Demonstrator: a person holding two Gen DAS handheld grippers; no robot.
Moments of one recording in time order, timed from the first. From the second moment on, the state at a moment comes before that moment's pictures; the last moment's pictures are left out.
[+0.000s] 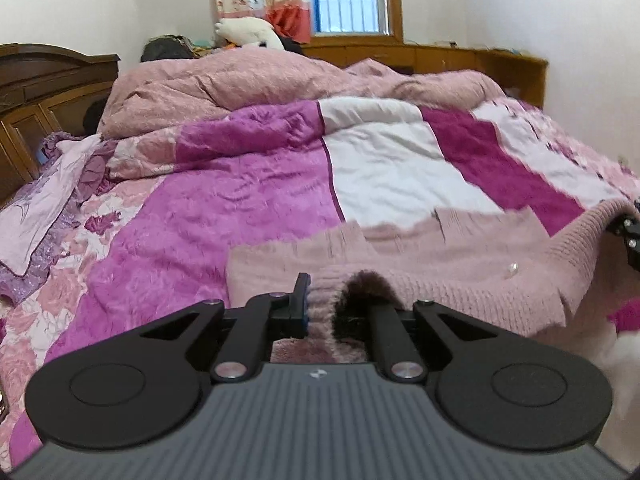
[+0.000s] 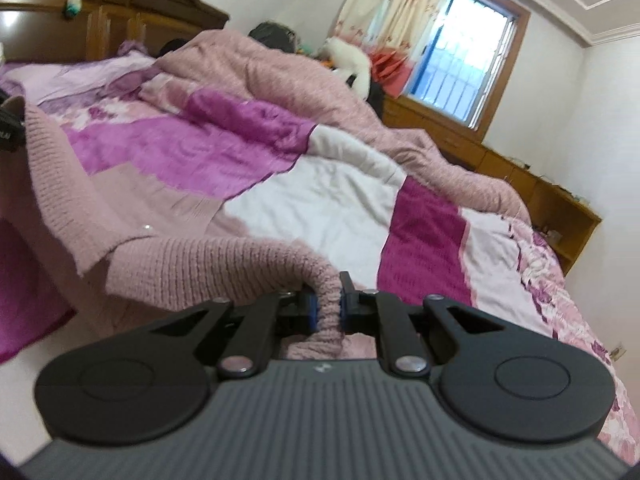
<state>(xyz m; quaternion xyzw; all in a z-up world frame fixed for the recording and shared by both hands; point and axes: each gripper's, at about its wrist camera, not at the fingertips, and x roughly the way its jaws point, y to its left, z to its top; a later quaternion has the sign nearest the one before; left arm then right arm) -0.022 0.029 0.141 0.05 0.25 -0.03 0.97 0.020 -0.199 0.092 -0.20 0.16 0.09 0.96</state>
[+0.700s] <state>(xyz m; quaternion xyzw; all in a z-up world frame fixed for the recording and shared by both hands) 0.170 0.041 0.078 -0.02 0.32 0.02 0.95 0.162 -0.182 0.039 -0.19 0.21 0.04 0.96</state>
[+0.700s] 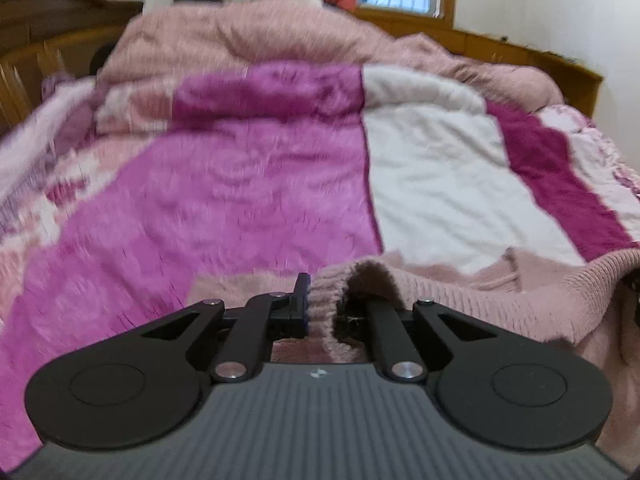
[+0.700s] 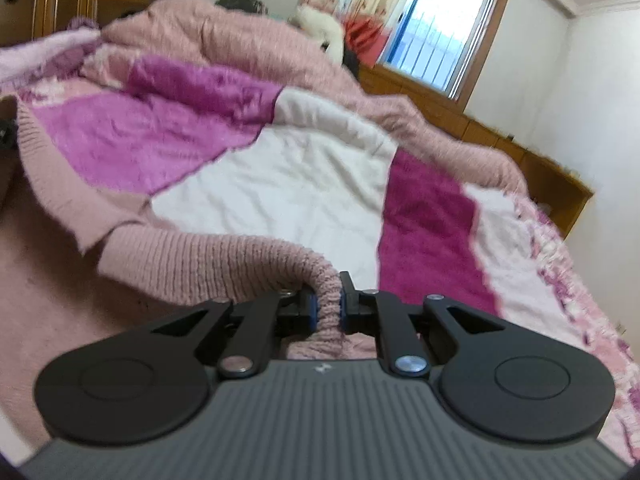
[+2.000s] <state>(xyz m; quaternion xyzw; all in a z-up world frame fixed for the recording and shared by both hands) 0.108 0.022 0.059 0.14 0.36 -0.13 0.91 0.116 -0.203 0.037 -0.21 0.26 0.12 0.93</state>
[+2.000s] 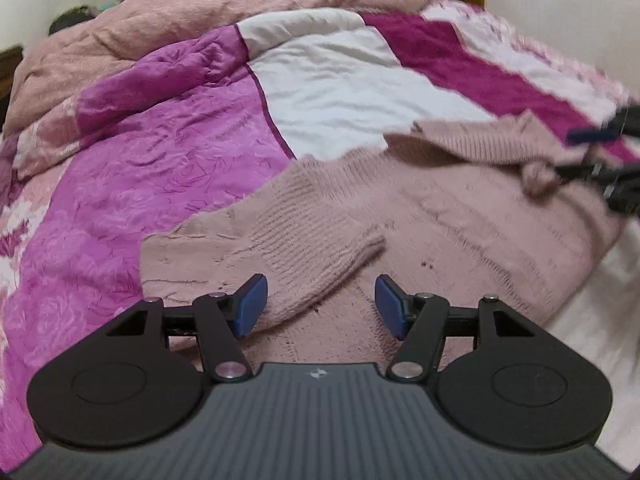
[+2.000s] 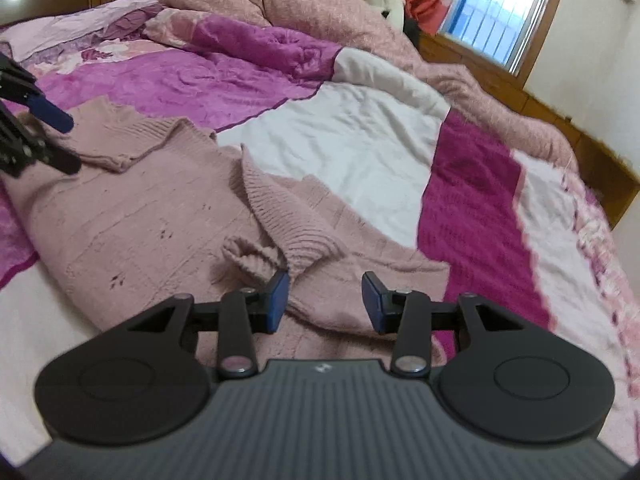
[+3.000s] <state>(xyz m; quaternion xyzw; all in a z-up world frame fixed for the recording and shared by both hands) 0.180 0.105 0.068 0.00 0.35 0.03 0.94 0.128 -0.193 0.019 -0.24 0.28 0.17 0.91</state>
